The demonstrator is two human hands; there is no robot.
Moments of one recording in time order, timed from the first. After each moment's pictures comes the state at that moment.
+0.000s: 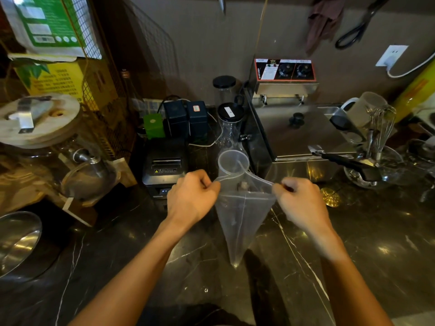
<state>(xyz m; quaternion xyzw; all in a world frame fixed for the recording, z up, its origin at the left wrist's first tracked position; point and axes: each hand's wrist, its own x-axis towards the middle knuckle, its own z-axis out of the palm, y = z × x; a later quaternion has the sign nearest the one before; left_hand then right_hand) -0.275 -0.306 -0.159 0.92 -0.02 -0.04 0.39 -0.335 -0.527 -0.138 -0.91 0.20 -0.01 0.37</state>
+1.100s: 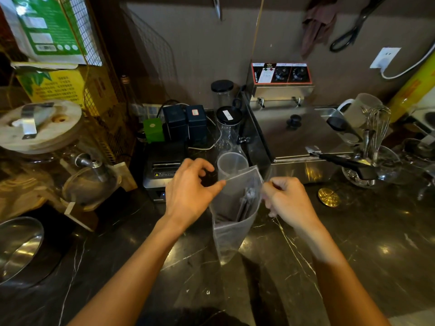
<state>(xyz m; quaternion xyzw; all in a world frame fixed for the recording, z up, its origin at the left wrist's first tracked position) -0.268 -0.301 -0.156 0.92 -0.08 0.05 0.37 -0.324 -0.515 -0.147 -0.85 0.15 0.00 0.51</state>
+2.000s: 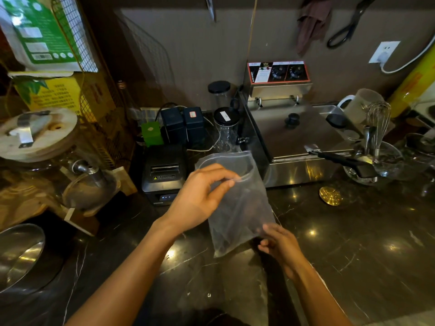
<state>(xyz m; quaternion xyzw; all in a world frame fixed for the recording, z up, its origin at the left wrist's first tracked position) -0.268 -0.309 -0.141 0.82 -0.33 0.01 0.46 -0.367 -0.546 -0.309 -0.54 0.36 0.10 0.76</state>
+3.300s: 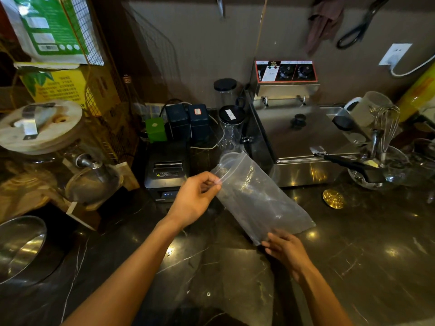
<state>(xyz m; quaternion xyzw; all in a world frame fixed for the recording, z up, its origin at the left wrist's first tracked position) -0.245 -0.297 -0.206 0.82 -0.17 -0.07 0.55 -0.371 -0.556 -0.309 -0.57 0.38 0.11 0.72</state>
